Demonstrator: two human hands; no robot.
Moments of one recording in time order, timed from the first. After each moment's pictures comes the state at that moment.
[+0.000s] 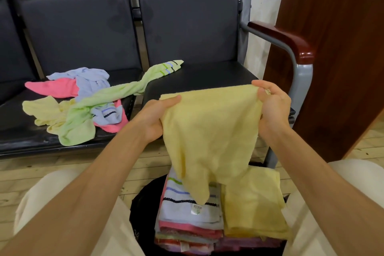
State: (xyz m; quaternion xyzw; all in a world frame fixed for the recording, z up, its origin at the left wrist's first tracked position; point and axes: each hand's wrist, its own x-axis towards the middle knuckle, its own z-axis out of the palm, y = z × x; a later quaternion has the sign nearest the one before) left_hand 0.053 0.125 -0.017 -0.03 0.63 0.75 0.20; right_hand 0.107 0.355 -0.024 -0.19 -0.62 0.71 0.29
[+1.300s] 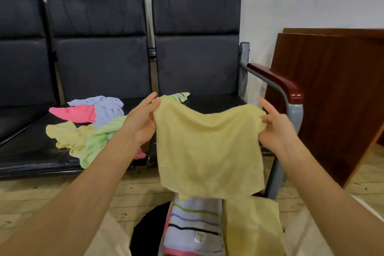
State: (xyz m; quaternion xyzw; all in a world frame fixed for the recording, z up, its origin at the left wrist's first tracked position) left_hand 0.043 0.078 0.044 0.03 0.50 0.86 0.06; right_hand 0.118 0.370 0.029 -0.12 -0.43 0.88 0.13
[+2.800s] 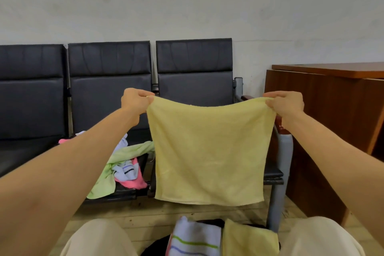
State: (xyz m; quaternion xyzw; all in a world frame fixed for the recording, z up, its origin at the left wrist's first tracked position) left_hand 0.017 0.069 0.161 0.01 0.78 0.59 -0.20; right_hand 0.104 0.416 0.154 -0.20 -0.72 0.55 0.36
